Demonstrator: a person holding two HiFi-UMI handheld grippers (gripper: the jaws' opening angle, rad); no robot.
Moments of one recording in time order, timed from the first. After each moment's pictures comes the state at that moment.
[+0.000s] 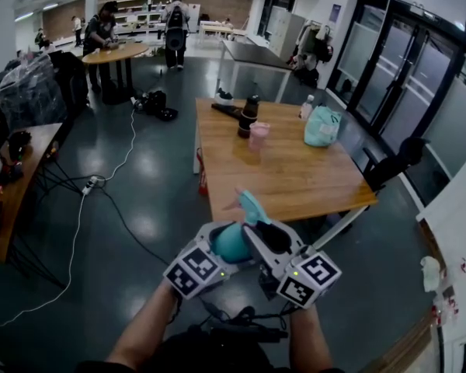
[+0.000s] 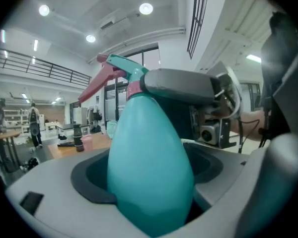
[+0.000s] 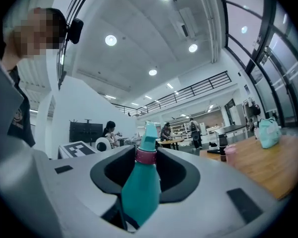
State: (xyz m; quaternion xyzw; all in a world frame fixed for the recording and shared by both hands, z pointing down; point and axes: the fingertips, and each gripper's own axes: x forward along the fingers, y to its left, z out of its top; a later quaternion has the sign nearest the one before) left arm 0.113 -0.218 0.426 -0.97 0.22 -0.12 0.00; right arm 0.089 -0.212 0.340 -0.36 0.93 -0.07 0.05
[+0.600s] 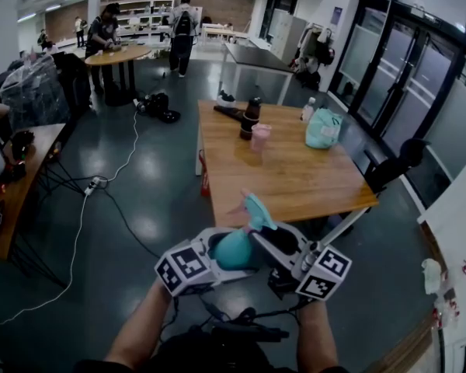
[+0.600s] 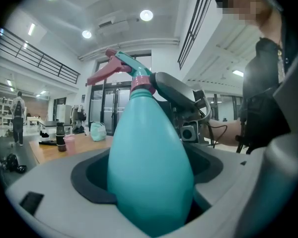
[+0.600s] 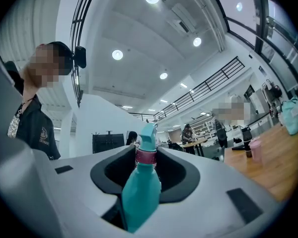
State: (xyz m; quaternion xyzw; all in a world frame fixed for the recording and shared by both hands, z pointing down) left arm 0.111 -0.185 0.419 -0.99 0.13 -0.09 -0.01; right arm 0.093 -0.188 0.326 -0.23 0.96 -0.09 0.10
